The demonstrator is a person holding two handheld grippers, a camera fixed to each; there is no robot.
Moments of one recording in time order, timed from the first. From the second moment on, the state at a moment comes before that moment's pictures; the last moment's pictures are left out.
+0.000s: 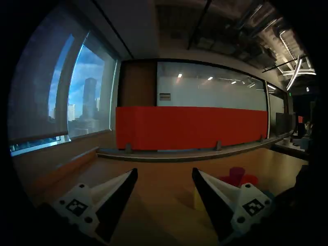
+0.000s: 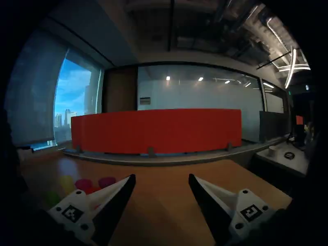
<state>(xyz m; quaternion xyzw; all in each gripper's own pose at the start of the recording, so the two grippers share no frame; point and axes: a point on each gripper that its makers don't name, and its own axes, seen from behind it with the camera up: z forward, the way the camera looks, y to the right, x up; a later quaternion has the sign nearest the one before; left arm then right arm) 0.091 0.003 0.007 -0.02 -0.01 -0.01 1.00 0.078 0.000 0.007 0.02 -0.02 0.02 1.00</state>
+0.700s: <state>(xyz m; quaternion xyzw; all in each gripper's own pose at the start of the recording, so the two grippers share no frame) 0.171 0.017 0.021 -0.06 0.00 0.01 1.00 0.147 -0.012 0.014 0.05 -0.03 0.00 1.00</state>
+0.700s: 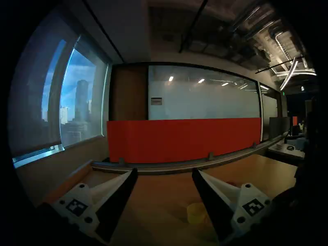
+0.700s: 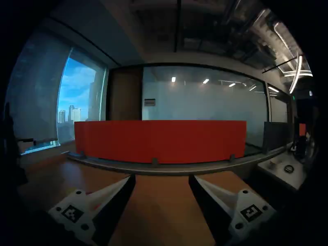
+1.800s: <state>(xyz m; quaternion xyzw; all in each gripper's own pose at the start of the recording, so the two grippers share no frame) 0.176 0.105 -0.018 -0.29 -0.02 0.03 0.96 0.158 -0.154 -0.033 0.34 -0.05 -0.04 0.94</state>
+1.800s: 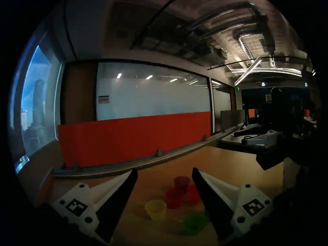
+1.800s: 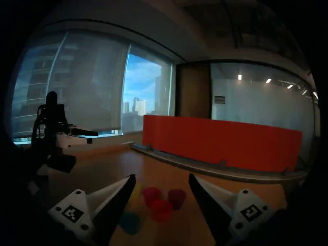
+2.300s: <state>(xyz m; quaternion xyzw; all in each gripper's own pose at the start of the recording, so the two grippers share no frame) 0.147 0.115 -0.029 -0.34 -0.05 0.06 0.94 0.136 -0.168 -0.039 0.39 -0.09 -0.05 0.91</state>
